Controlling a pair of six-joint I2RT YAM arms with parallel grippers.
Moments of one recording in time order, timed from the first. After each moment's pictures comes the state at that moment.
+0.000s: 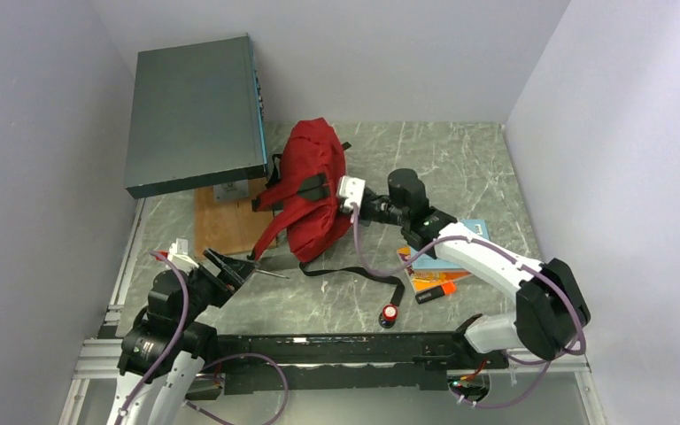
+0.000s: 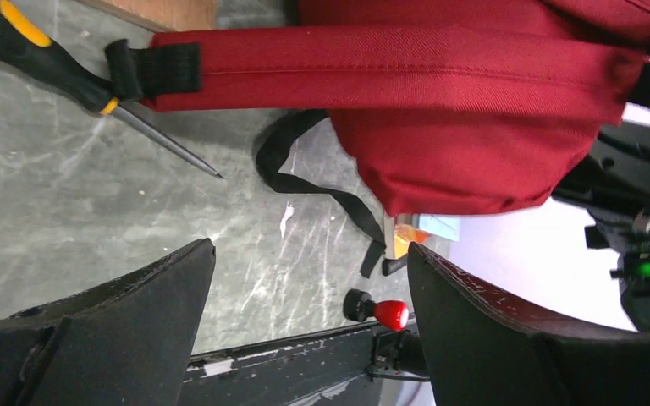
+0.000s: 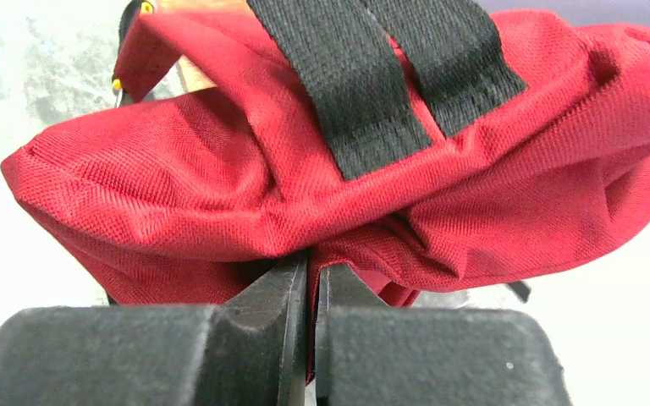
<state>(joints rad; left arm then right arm) -0.28 0.07 0.47 -0.81 0.13 -1.04 0.61 1.36 0.88 0.19 -0.58 -0.56</state>
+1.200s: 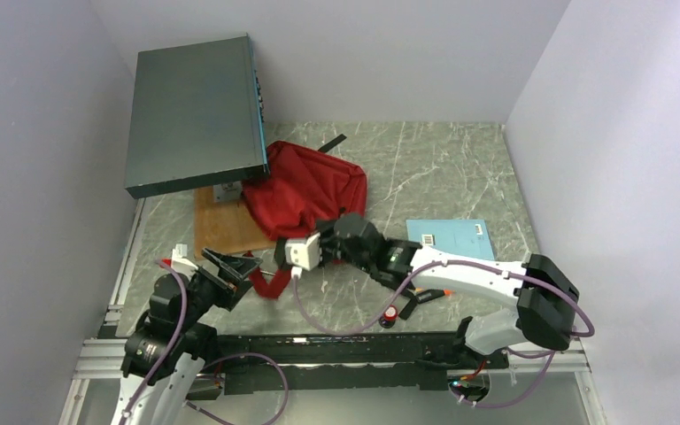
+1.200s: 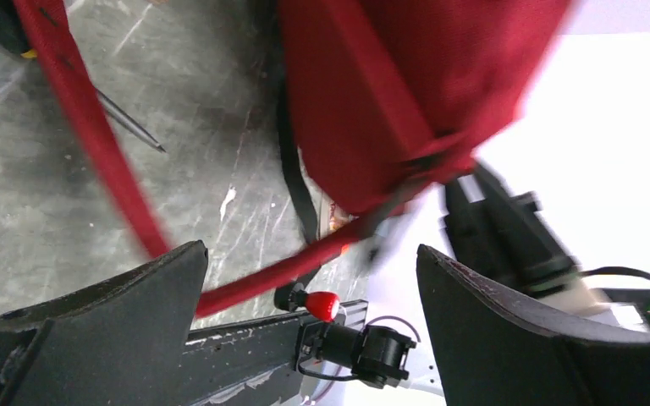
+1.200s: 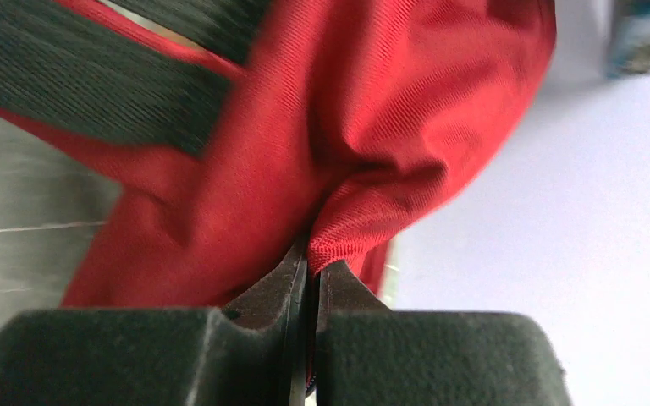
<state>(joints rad) -0.28 0.02 0.39 -0.74 0.20 -1.29 1.05 1.38 0.95 0.07 0.15 -1.09</state>
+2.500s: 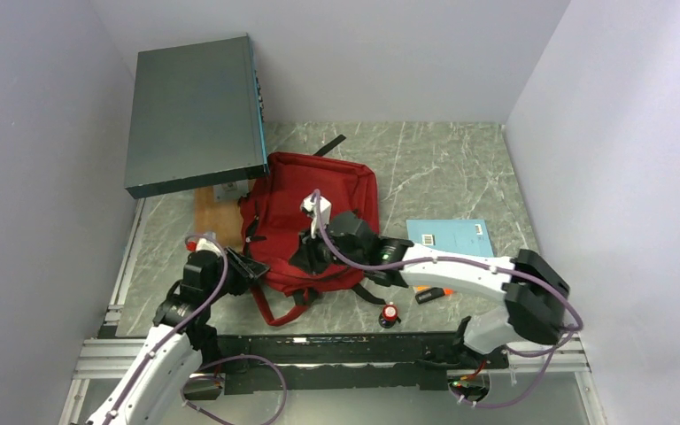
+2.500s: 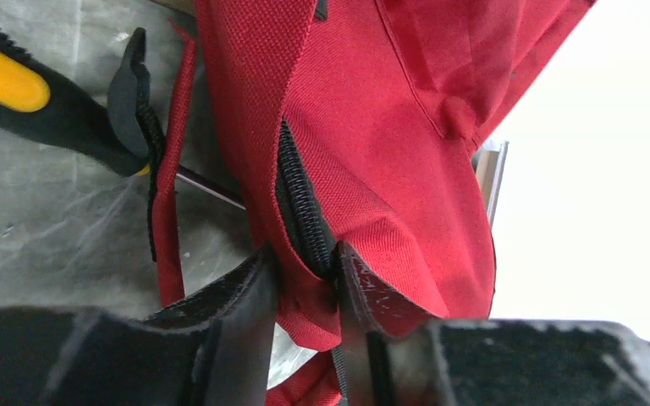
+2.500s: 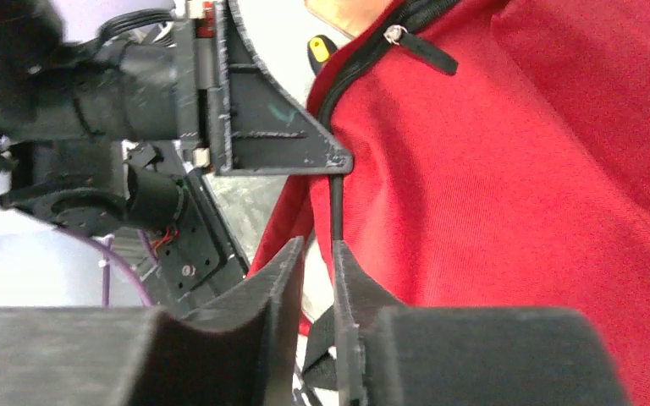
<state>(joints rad) -0.27 0.47 0.22 -0.34 0.17 -1.07 1.09 1.40 0.91 0.09 -0.12 0.41</state>
